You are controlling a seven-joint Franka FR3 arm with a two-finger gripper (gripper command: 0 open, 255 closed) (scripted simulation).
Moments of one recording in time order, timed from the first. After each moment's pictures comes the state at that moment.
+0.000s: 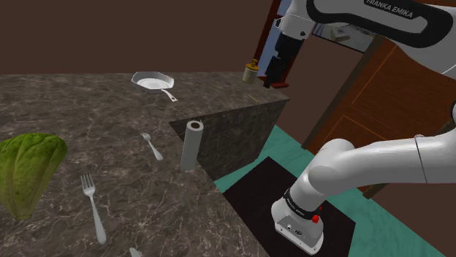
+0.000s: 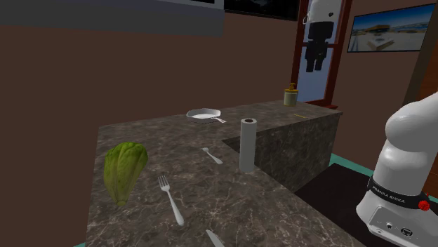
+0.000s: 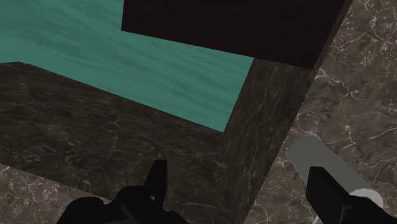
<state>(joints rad) 0.02 -0.77 -0.02 -2.28 -0.03 1.53 -0.15</state>
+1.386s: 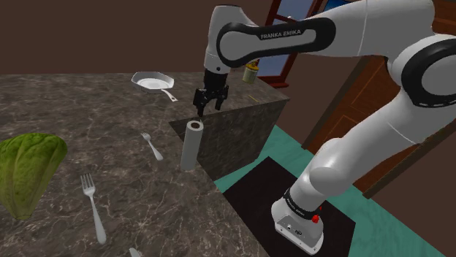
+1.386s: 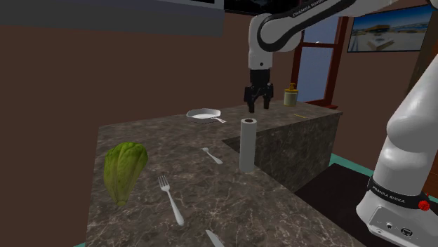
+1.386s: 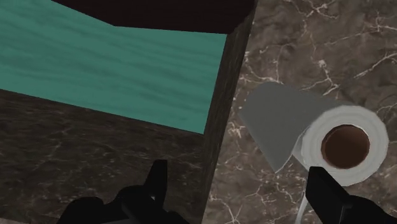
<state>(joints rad) 0.07 -0.25 0.22 -2.26 0.08 1.95 0.22</state>
